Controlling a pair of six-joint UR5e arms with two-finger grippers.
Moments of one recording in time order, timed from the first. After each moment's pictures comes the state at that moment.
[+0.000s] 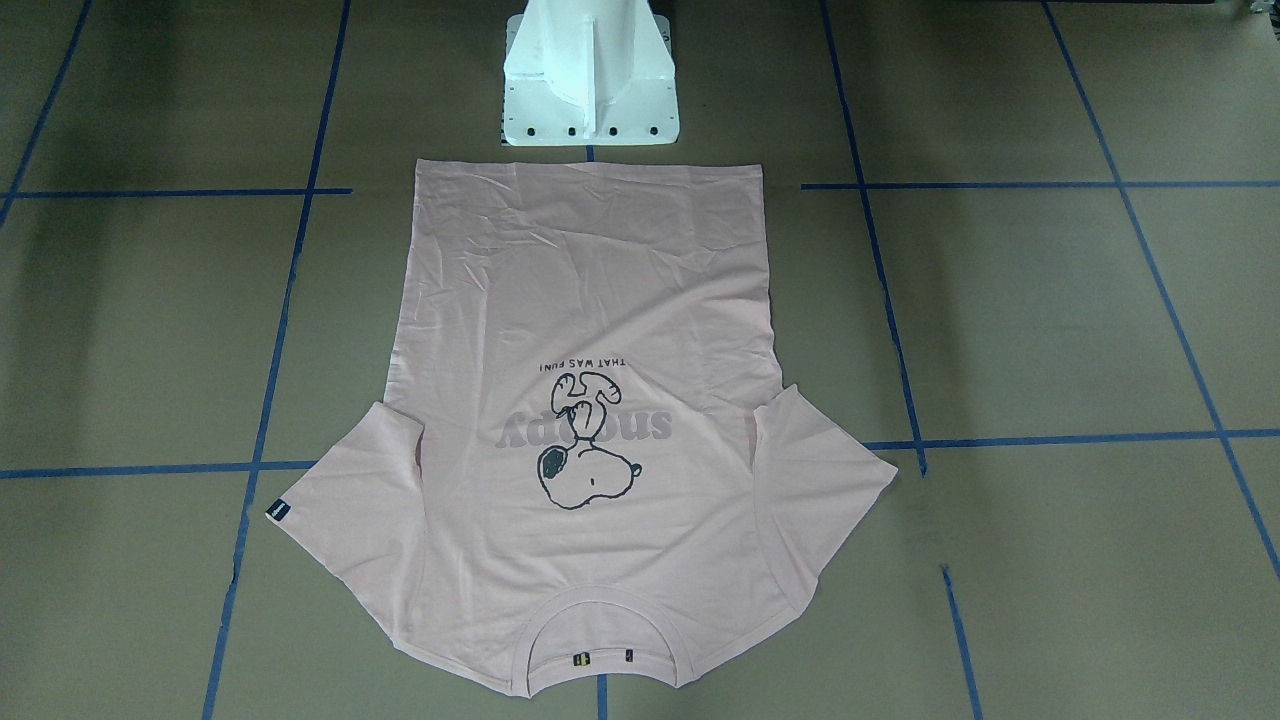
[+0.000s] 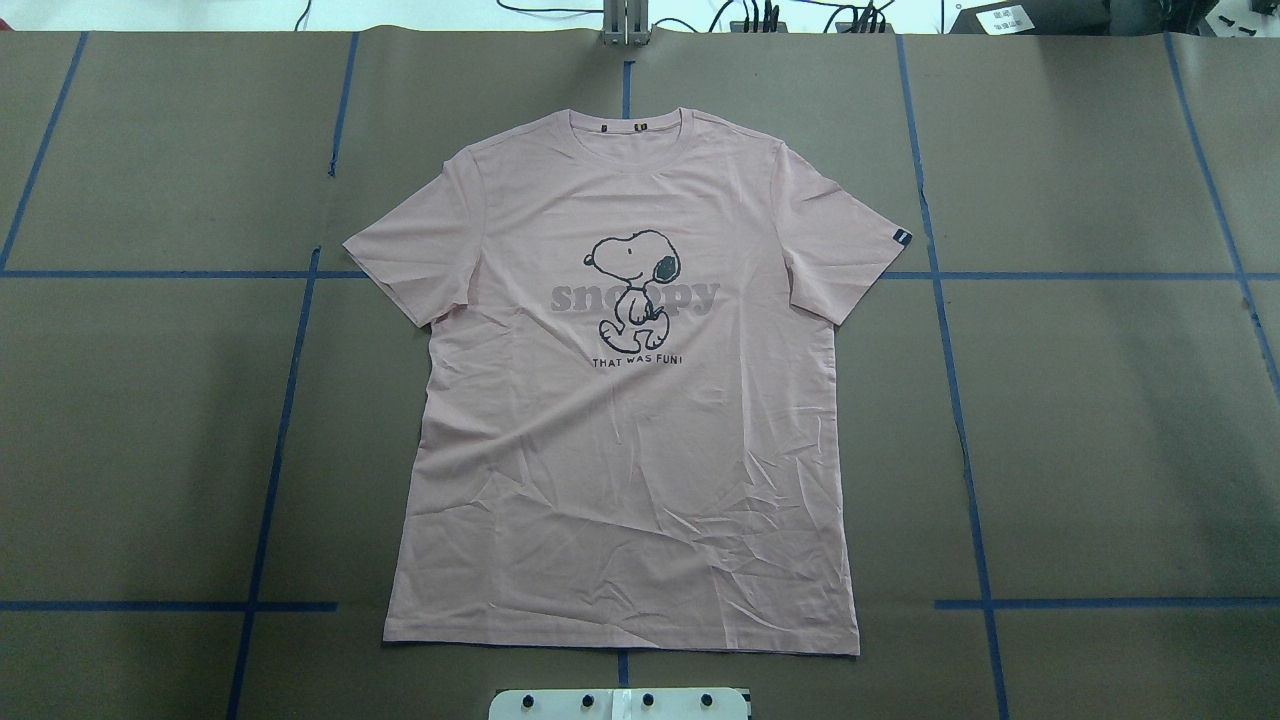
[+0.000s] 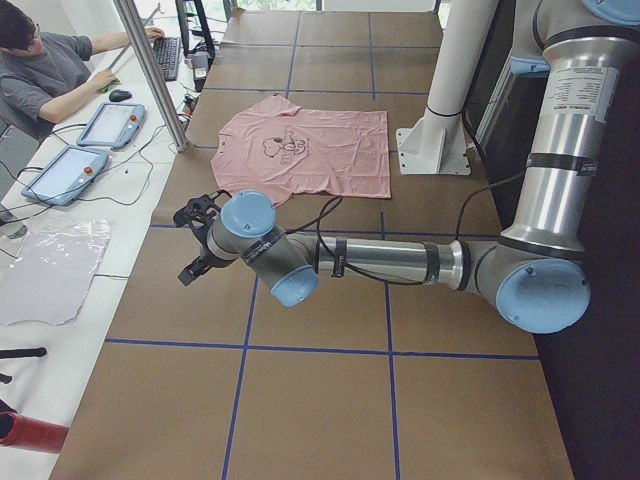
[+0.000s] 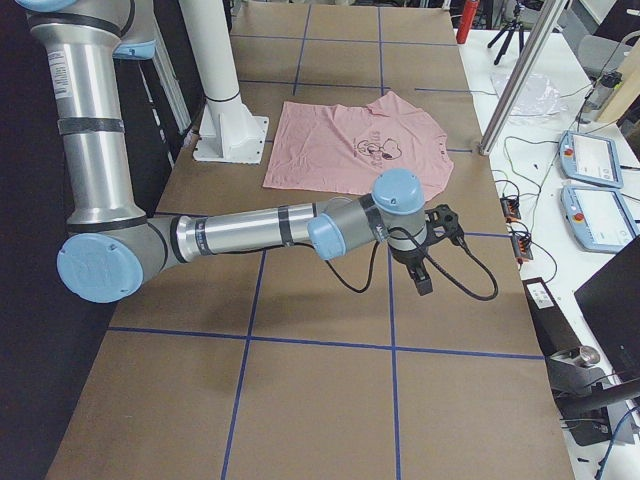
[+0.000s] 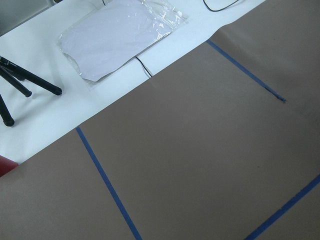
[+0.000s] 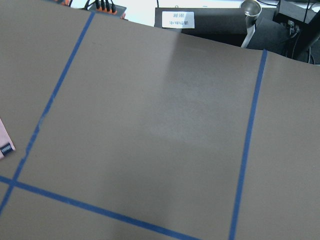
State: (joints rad) left arm -1.55 -1.71 -1.46 -2.44 -2.36 -0.01; right arm 1.49 -1.41 1.64 -1.22 2.34 0.22
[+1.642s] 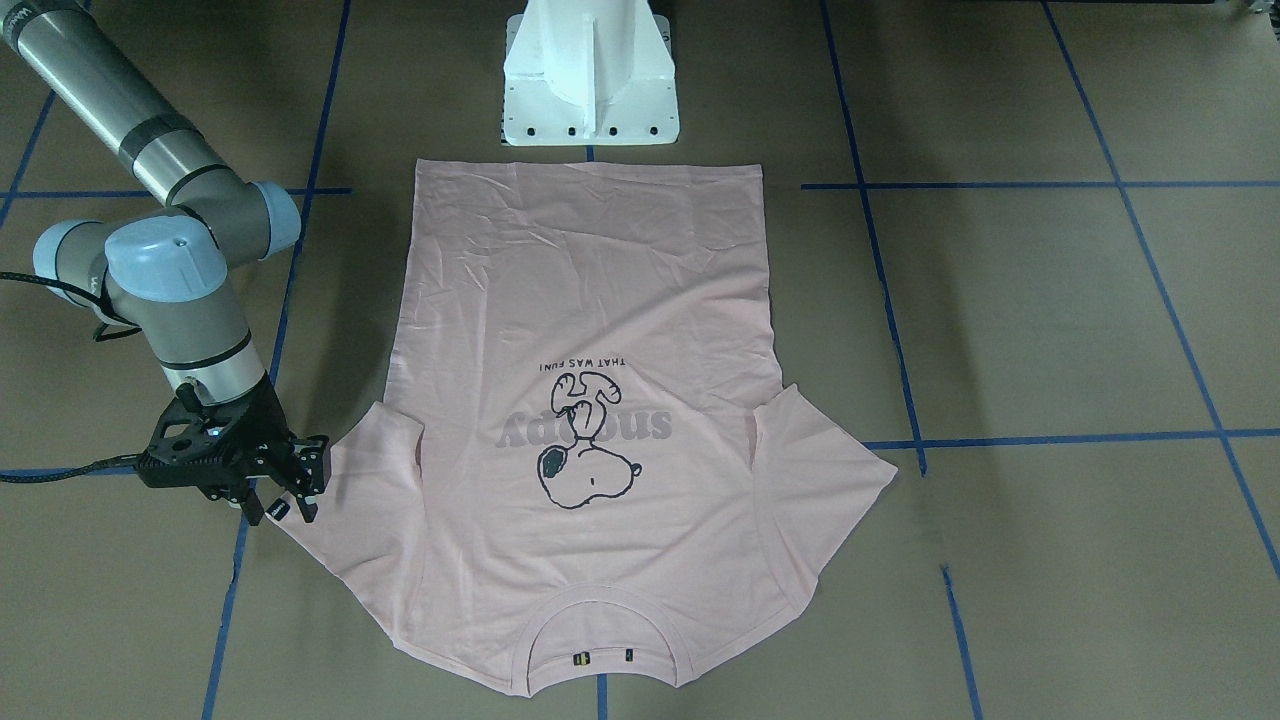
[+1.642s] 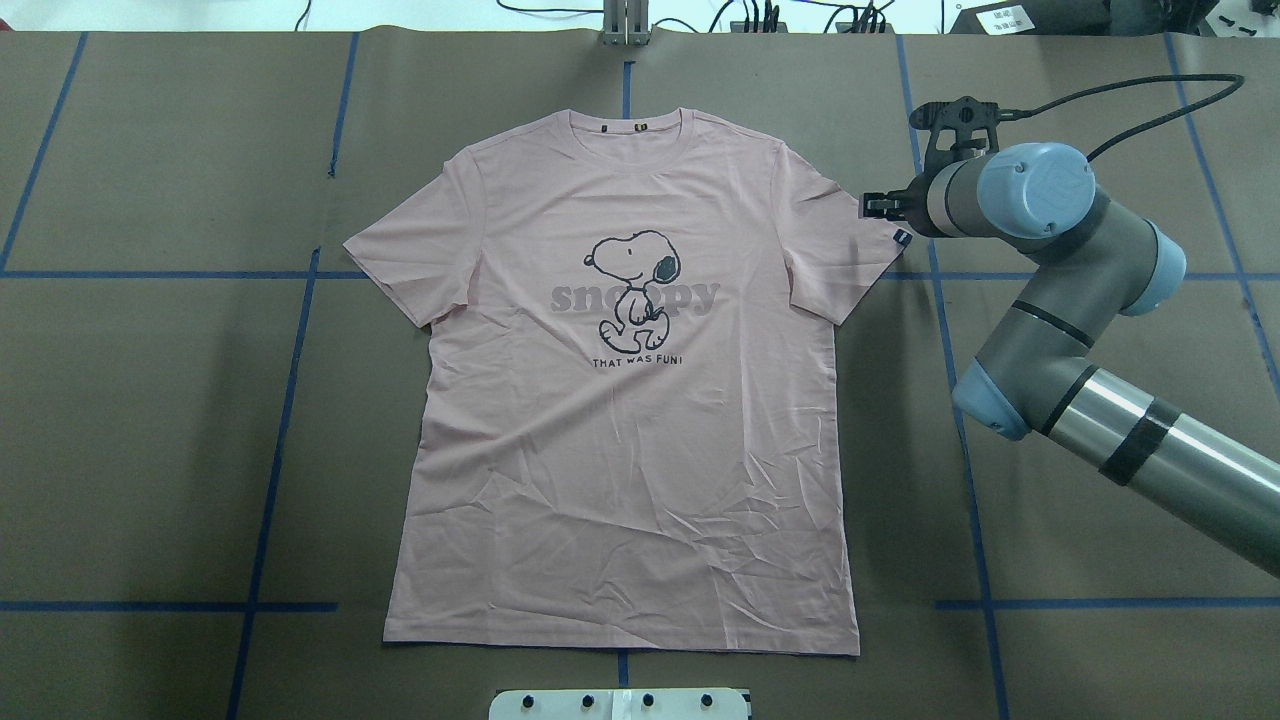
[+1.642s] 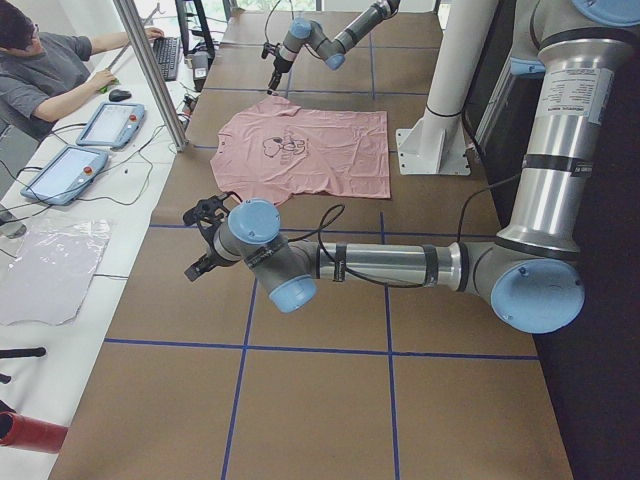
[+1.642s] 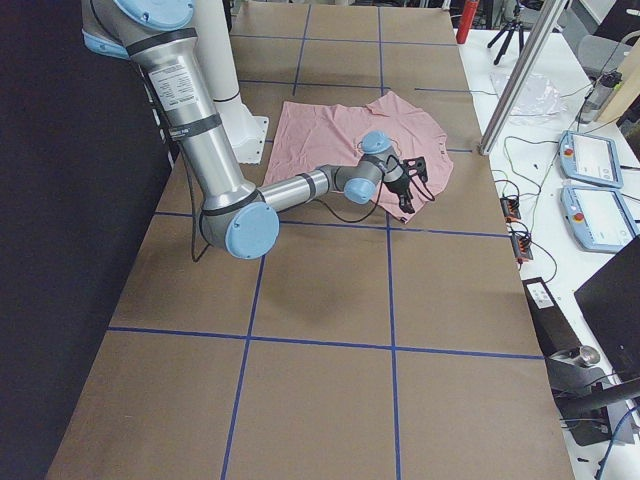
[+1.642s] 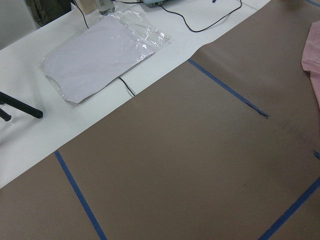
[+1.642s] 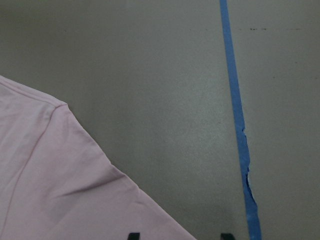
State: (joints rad) left arm -1.51 -1.70 -1.44 -2.52 -2.37 -0.03; right arm 0.80 -1.15 1.38 -0.89 1.66 1.03
